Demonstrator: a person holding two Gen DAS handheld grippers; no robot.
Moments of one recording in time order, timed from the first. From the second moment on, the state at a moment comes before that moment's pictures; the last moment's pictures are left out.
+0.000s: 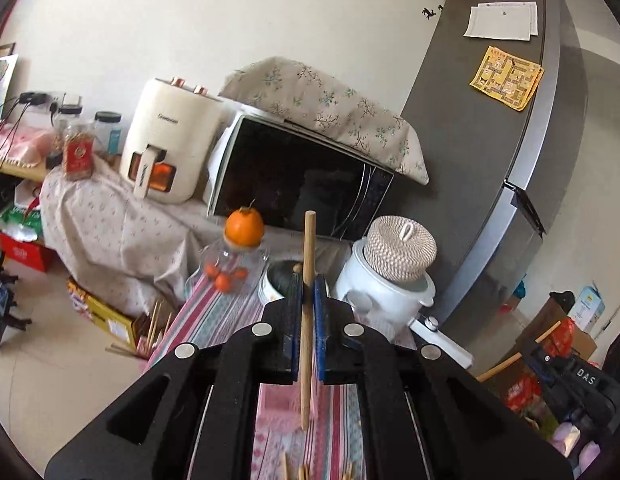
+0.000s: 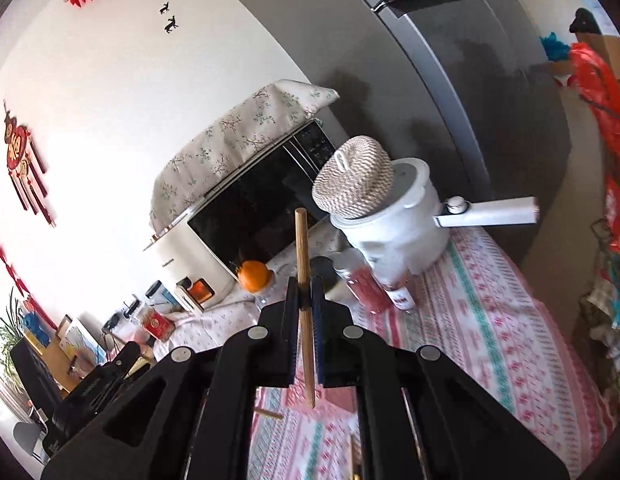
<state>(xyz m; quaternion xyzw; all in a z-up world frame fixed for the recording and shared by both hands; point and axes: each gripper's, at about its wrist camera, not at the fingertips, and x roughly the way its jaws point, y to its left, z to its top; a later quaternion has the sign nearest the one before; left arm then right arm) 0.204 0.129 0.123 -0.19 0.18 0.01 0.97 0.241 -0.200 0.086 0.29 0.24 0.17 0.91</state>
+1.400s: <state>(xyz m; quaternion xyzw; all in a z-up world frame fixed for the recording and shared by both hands) 0.245 0.109 0.033 -0.16 0.29 0.05 0.94 0.298 -0.099 0.007 0.13 0.31 0.14 0.93</state>
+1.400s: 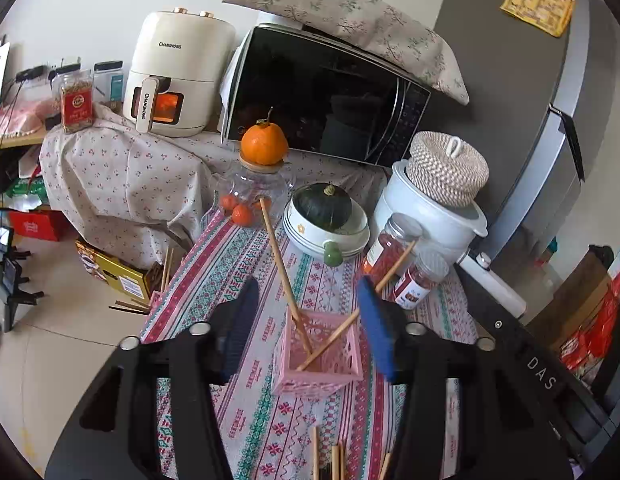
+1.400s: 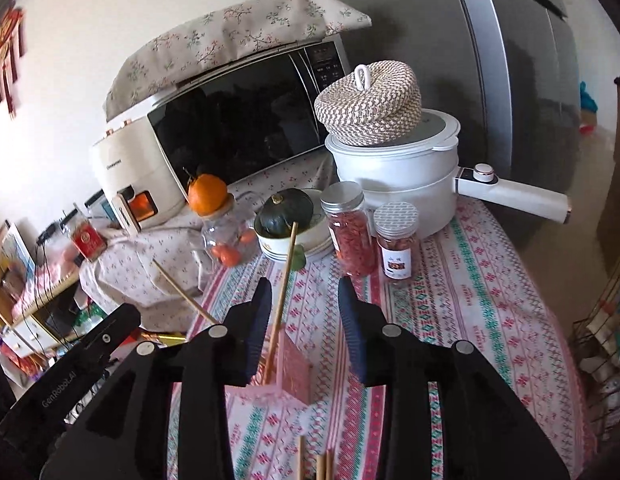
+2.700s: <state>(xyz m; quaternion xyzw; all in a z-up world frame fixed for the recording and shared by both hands) 0.194 0.068 -0.063 -0.13 0.44 0.02 0.89 0.207 -0.179 -0.099 0.08 0.48 0.02 0.87</state>
